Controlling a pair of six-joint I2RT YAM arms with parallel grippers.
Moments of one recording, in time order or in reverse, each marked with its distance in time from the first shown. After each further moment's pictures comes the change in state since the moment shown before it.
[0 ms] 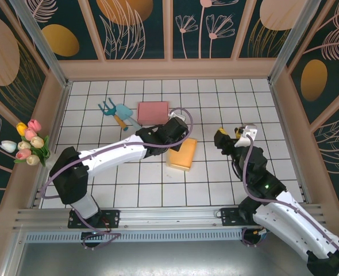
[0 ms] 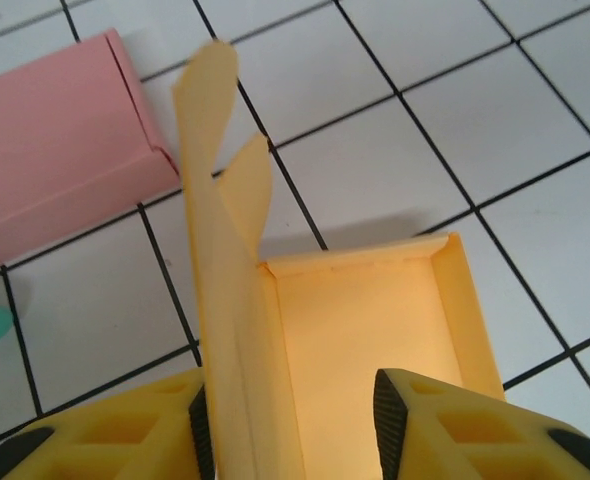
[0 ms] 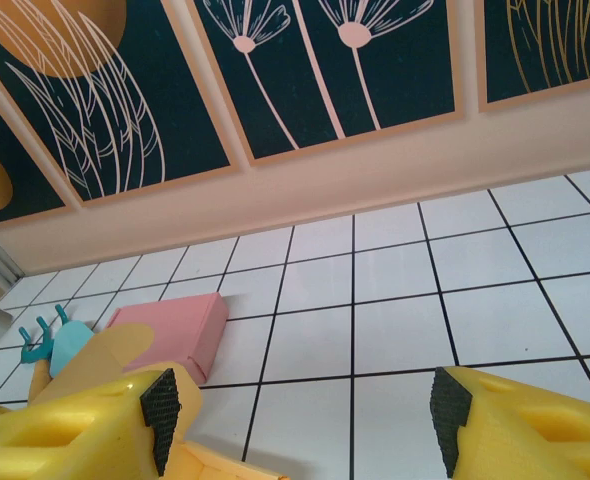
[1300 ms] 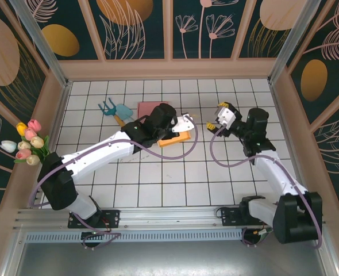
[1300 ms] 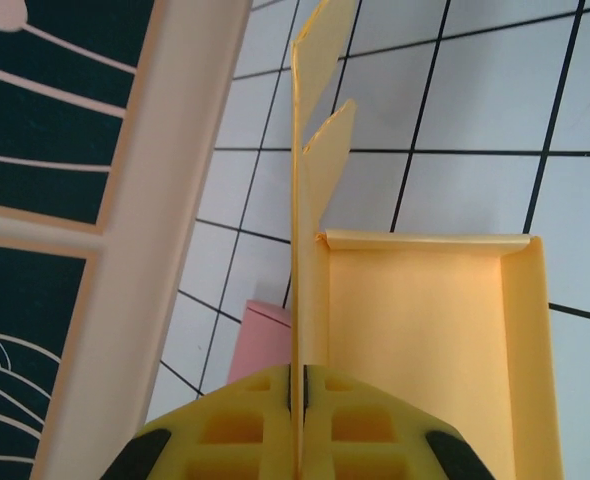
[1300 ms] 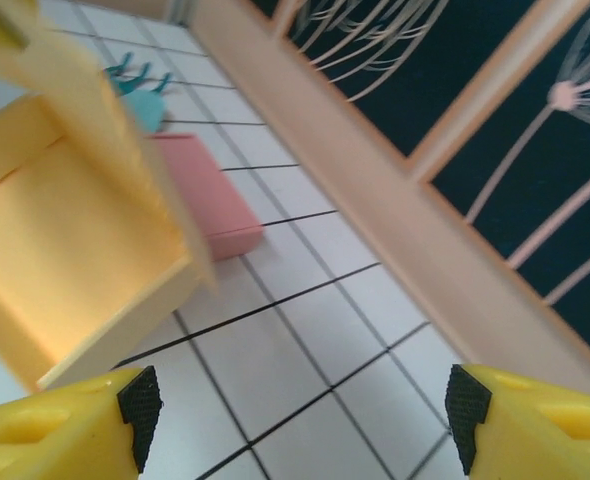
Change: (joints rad) left arm 0.078 -0.128 0.008 0.160 0.121 1.139; right arm -0.566 0.628 0.181 0.273 -1.143 -1.092
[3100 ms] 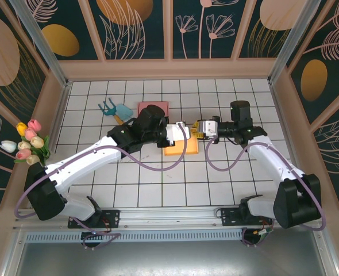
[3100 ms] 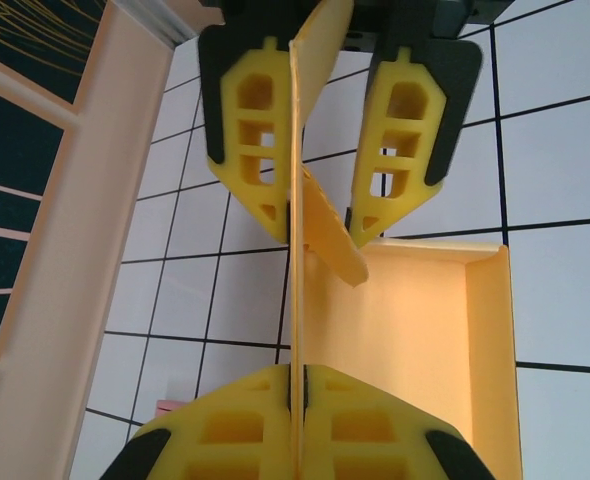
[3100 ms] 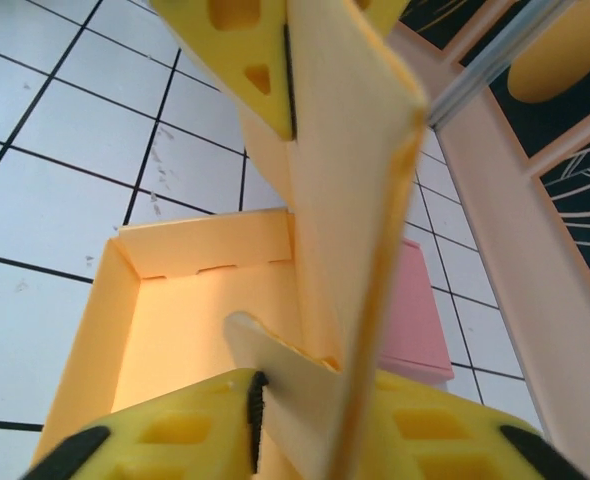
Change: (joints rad) left arm 0.014 -0.130 -0.077 -0.028 0.352 0.019; right arm 0.152 0.129 0.201 -0.421 -0.296 -0.469
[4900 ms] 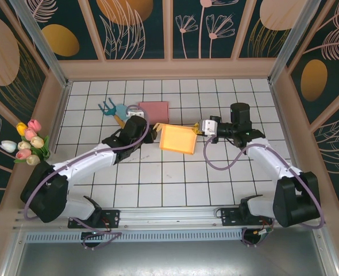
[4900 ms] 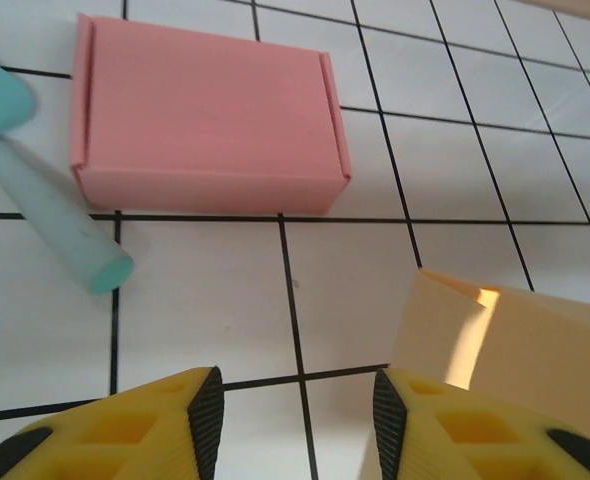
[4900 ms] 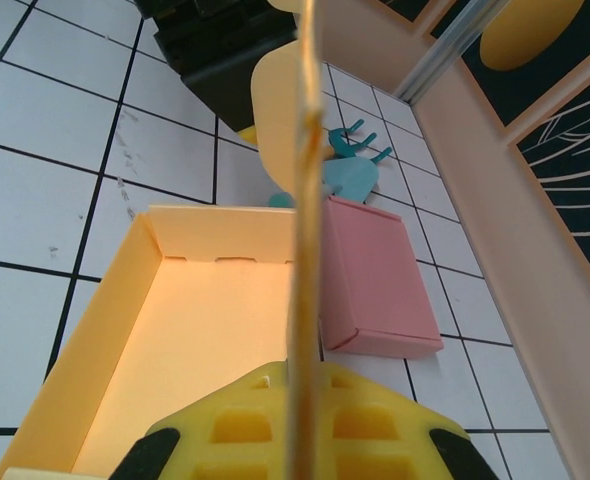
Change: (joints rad) left arm 0.209 -0.019 -0.389 0.289 -0.293 -1.356; right arm -0.002 0.015 -0.074 0.167 0.061 0.107
